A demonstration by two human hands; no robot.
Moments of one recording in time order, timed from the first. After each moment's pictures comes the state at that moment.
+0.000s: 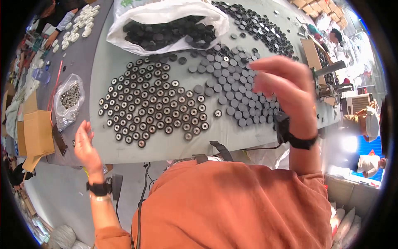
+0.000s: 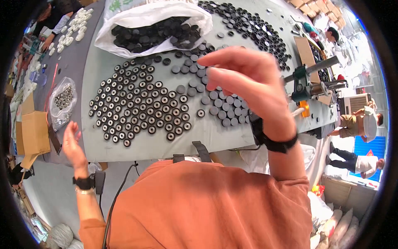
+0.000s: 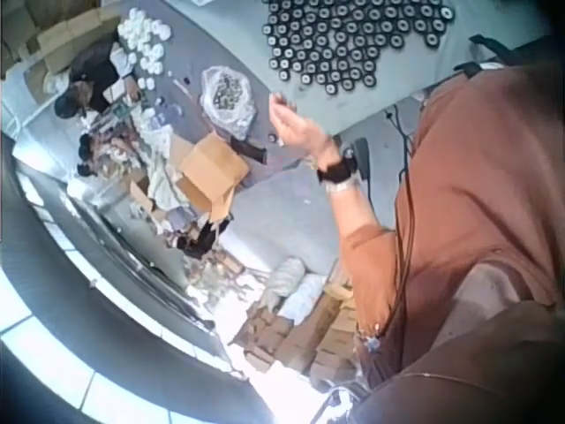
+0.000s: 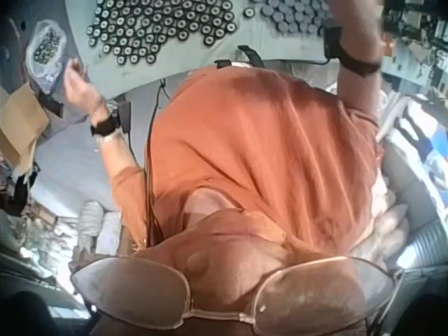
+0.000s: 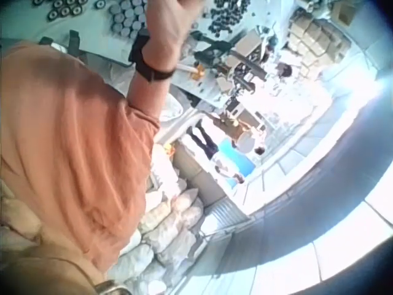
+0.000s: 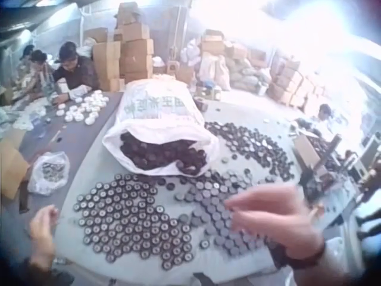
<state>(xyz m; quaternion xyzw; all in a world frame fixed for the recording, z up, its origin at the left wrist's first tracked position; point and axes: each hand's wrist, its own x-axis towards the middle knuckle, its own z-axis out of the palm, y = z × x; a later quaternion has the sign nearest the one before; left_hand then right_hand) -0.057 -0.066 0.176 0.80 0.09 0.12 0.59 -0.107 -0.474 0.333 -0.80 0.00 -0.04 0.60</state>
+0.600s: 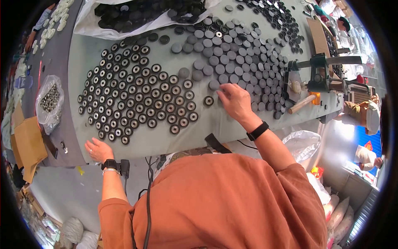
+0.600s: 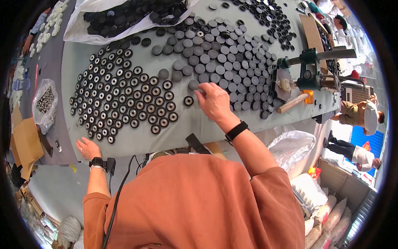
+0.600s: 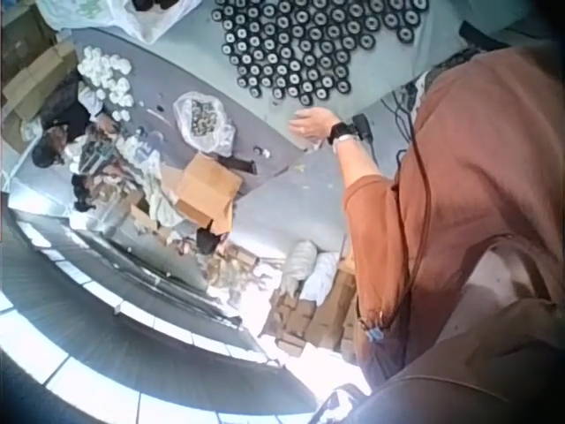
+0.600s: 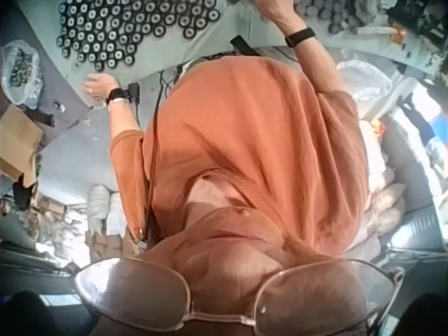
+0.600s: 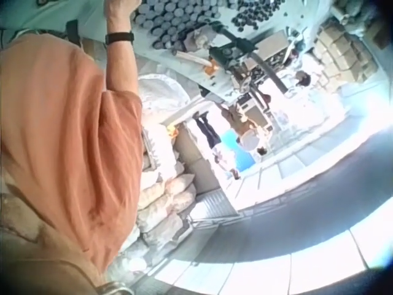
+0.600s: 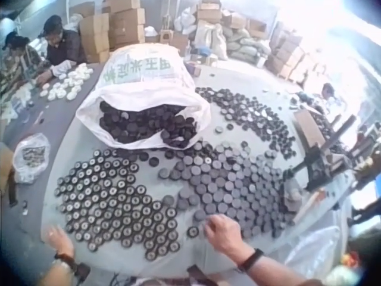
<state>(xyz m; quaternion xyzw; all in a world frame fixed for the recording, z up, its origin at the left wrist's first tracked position) -0.077 -0.049 -0.005 0.95 0.30 0.06 0.04 -0.139 -0.524 0.082 -0.95 0.16 -0.06 0.28</state>
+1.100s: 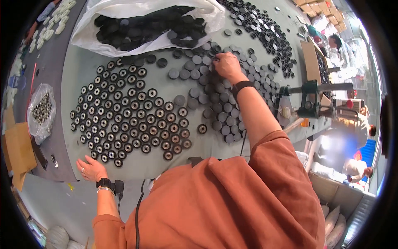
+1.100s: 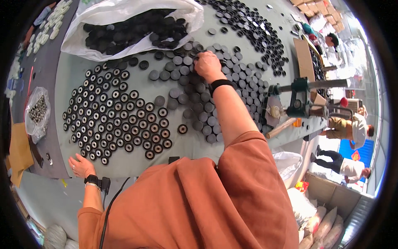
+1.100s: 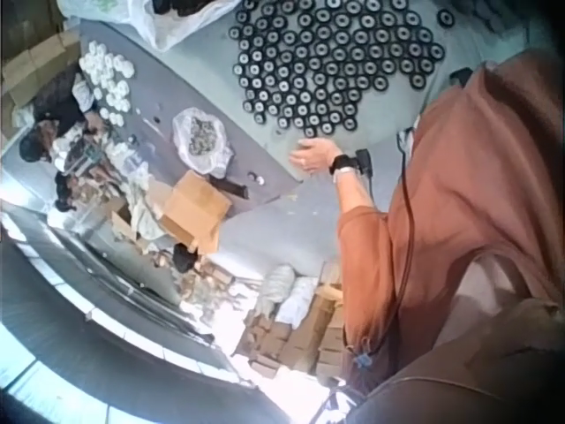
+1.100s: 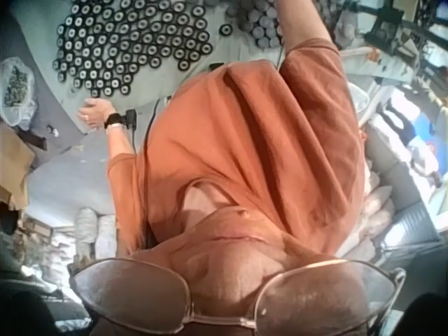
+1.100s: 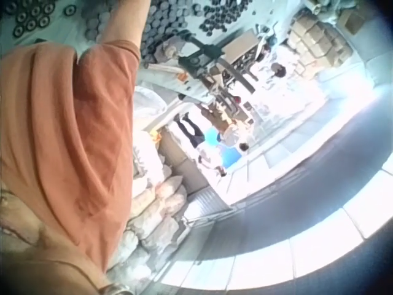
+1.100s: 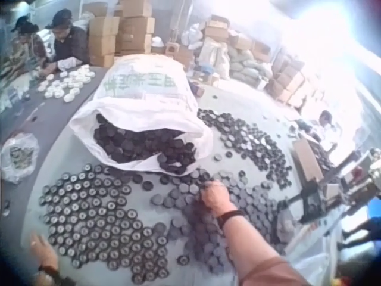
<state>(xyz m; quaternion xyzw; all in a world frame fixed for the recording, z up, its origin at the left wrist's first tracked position) -0.080 -0.056 -0.006 0.93 0.36 0.08 -0.04 0.047 -0.604 0.058 -0.99 0.13 0.00 0.08</state>
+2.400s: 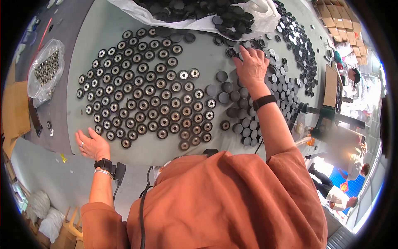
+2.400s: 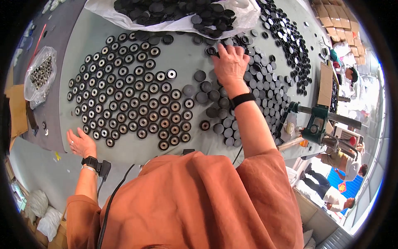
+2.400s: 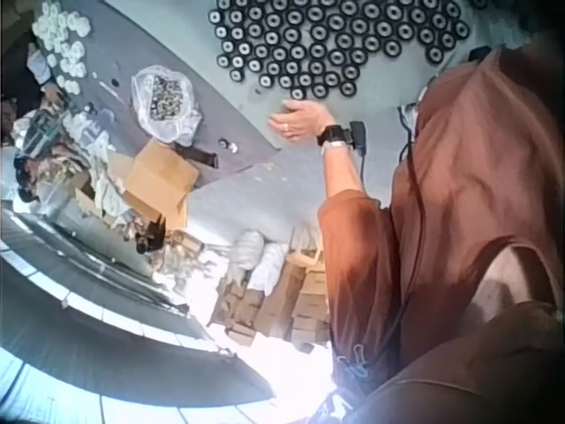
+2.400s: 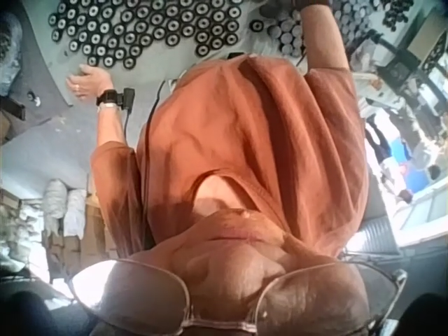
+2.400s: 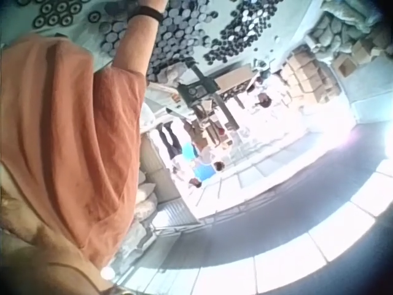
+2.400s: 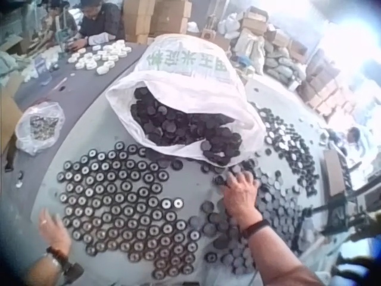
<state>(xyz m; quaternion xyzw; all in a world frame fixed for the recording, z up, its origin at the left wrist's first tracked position) -0.077 -0.070 0.004 0.93 0.36 0.06 -0.01 0.041 -0.536 0.064 -0.99 -0.02 -0.14 -0.06</state>
